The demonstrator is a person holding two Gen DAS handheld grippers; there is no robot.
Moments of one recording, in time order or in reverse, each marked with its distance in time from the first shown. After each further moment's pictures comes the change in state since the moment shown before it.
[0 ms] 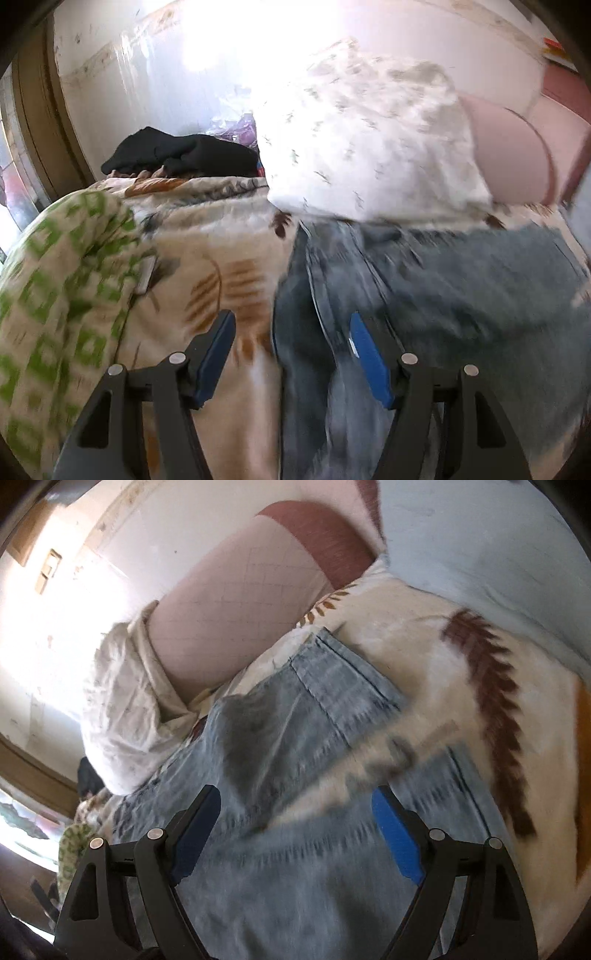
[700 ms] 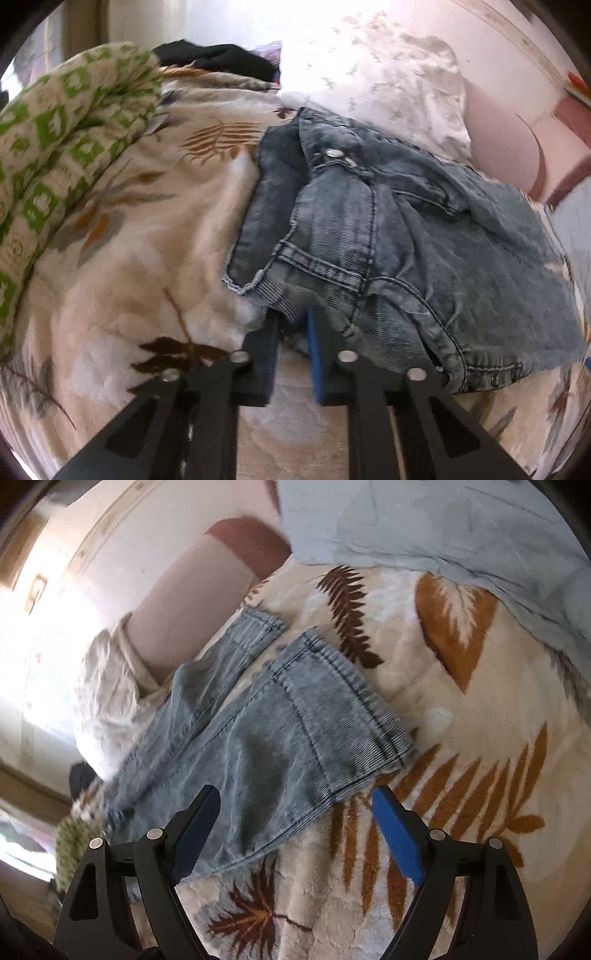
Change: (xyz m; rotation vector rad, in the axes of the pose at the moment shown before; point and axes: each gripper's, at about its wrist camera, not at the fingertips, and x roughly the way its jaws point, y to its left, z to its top) left arm -0.045 -0.018 -0.156 -0.211 0.123 -0.087; right arm -0.103 -0.075 -0.122 0.171 -0.033 -0.066
